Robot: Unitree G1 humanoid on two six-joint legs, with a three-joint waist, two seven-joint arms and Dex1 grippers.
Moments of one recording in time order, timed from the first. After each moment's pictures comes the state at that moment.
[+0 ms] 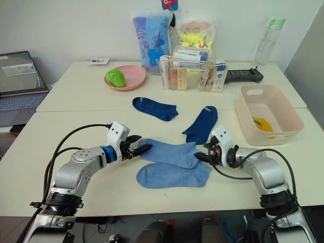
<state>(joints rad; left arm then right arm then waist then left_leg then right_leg) -0.36 0.53 -0.02 0.07 -0.30 0.53 -0.72 -0.38 -0.50 0.11 -0.18 0.37 0.88 0.72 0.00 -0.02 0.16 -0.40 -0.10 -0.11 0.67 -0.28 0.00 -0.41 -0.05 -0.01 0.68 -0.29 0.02</state>
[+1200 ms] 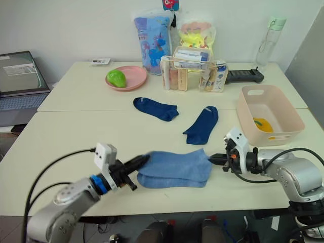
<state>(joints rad) 0.15 0.39 0.09 -0.59 -0.59 0.69 -0.53 -0.30 -0.75 0.00 -0.40 0.61 1.09 0.82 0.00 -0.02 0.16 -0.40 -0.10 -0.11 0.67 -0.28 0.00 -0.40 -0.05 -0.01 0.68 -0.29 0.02</state>
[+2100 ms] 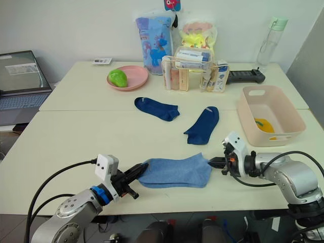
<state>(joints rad) 0.22 0.40 0.09 -0.57 -0.54 0.60 -0.51 -0.28 -0.75 0.05 -0.37 0.60 1.03 0.80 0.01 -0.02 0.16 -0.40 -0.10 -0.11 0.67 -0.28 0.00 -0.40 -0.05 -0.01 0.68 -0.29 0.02</state>
